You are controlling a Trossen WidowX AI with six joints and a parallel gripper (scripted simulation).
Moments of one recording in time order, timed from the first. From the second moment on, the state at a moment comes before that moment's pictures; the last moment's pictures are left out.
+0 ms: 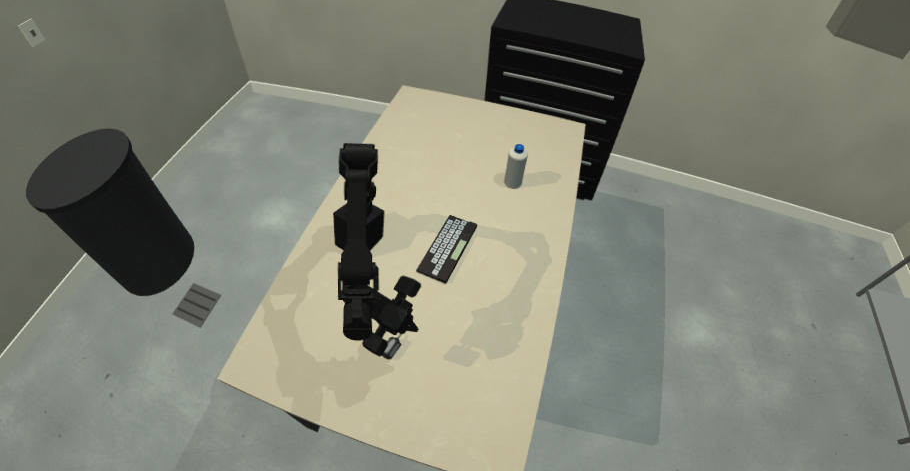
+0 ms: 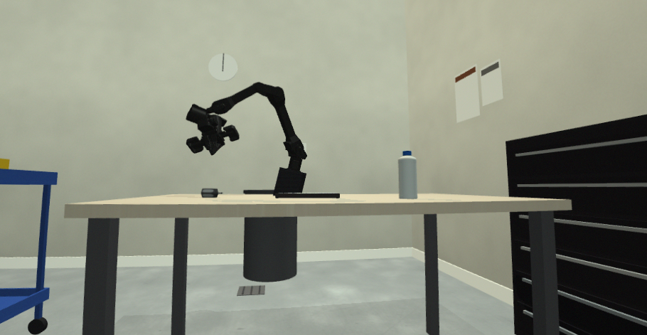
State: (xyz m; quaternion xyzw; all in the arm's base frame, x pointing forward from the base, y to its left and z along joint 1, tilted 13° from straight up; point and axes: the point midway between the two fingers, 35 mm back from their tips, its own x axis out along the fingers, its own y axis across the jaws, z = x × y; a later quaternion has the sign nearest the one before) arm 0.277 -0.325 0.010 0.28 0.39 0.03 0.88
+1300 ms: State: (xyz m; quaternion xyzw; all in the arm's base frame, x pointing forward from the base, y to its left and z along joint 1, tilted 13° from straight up) arm 0.302 0.071 0.001 0.16 0.68 0.05 0.72
